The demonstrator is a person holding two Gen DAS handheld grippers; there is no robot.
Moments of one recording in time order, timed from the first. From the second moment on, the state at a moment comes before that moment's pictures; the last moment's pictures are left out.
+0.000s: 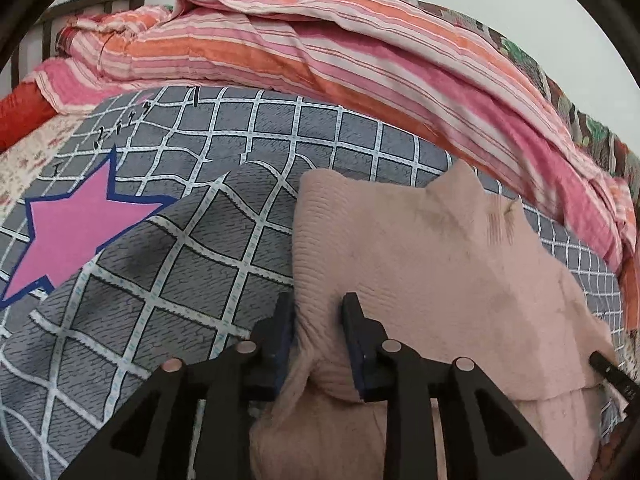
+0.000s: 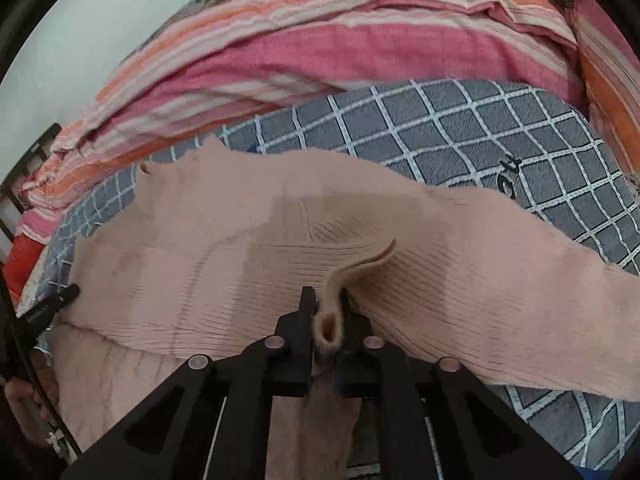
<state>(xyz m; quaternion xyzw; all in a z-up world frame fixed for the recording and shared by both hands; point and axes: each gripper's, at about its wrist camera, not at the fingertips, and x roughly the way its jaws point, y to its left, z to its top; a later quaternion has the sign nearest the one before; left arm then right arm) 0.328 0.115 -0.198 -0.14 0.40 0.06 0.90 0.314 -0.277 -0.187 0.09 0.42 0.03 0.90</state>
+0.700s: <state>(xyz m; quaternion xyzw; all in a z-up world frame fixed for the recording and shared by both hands) 0.303 0.076 -0.173 -0.11 0.40 0.07 0.91 0.140 -0.471 -0.154 0.09 0.37 -0.17 0.91</state>
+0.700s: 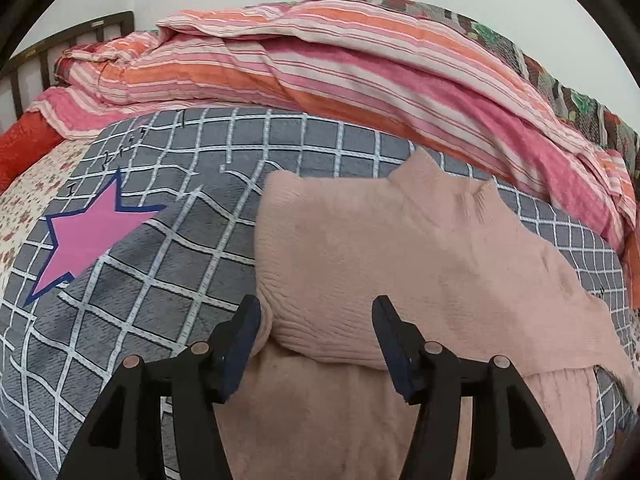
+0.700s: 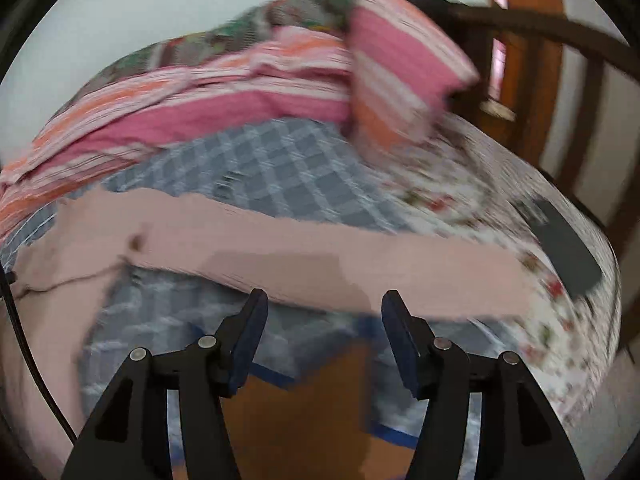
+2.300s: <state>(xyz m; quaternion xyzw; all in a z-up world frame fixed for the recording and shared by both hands) 0.274 0.191 -0.168 -0.16 0.38 0.13 0.90 0.255 -0.269 -0.039 0.02 0.27 -0.07 0.96</state>
